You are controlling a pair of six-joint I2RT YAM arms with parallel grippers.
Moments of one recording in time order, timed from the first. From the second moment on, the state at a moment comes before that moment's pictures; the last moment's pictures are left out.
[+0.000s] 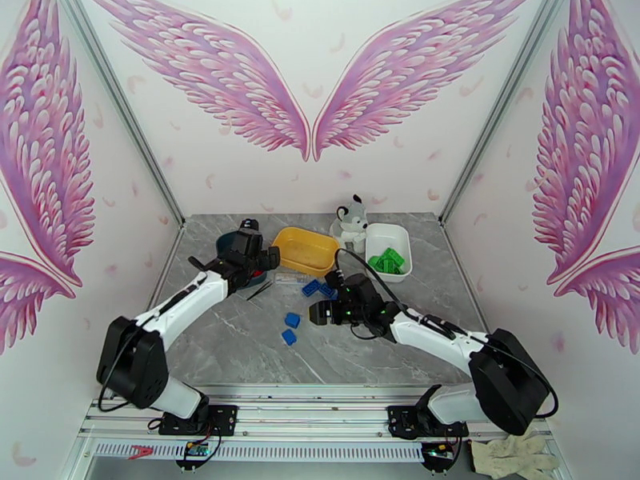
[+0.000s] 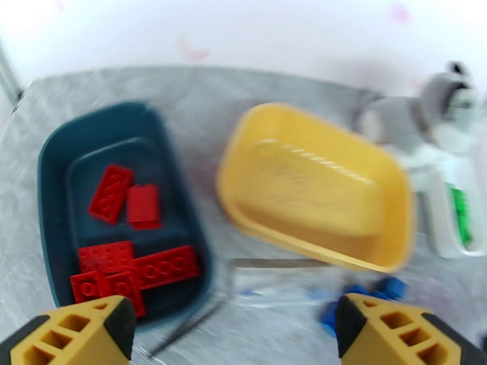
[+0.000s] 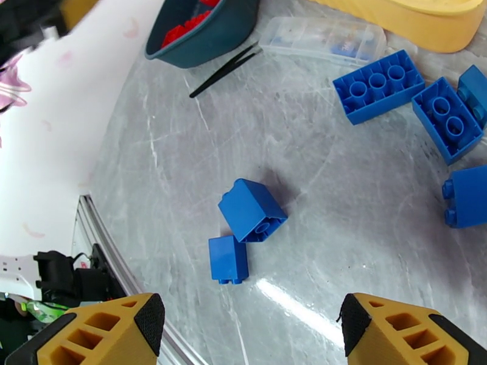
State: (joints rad) left arm -0.47 1.40 1.13 -0.32 -0.20 -0.39; right arm 0.66 1.44 0.76 -0.07 -0.38 0.55
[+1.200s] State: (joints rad) left arm -0.20 1.00 0.56 -0.18 0.13 -0.54; right arm 1.06 1.90 1.22 -0.44 0.29 0.29
